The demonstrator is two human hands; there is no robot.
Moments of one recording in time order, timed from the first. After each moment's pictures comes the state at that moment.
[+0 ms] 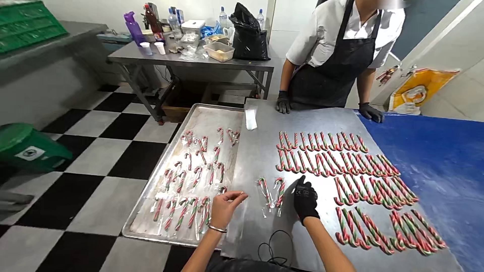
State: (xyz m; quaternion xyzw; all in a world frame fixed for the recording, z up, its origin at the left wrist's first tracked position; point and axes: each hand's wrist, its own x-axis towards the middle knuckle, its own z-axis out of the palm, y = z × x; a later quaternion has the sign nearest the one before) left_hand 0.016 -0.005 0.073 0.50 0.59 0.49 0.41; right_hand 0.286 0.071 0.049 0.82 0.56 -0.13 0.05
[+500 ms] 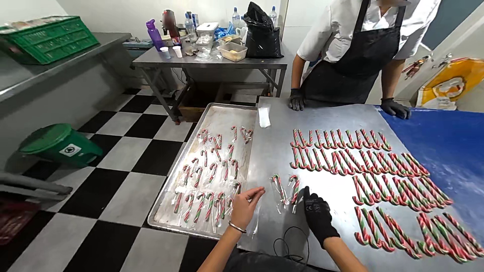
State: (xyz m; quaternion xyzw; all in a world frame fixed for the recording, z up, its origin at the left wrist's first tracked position) left_hand 0.029 -0.017 0.072 0.56 0.56 0.46 0.40; right_hand 0.277 0.016 0.056 0.73 0.66 -0.14 0.10
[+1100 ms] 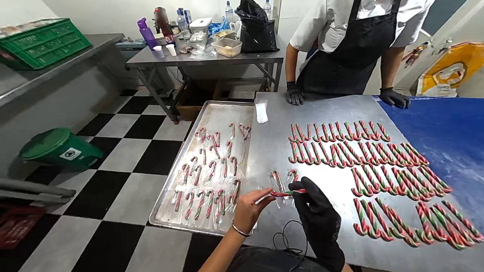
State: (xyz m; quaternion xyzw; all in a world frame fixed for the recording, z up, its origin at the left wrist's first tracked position) left_hand 0.047 -0.028 0.094 0.66 0.45 0.52 0.31; right_hand 0.232 -0.036 0.152 0.46 0.59 -0.27 -0.61
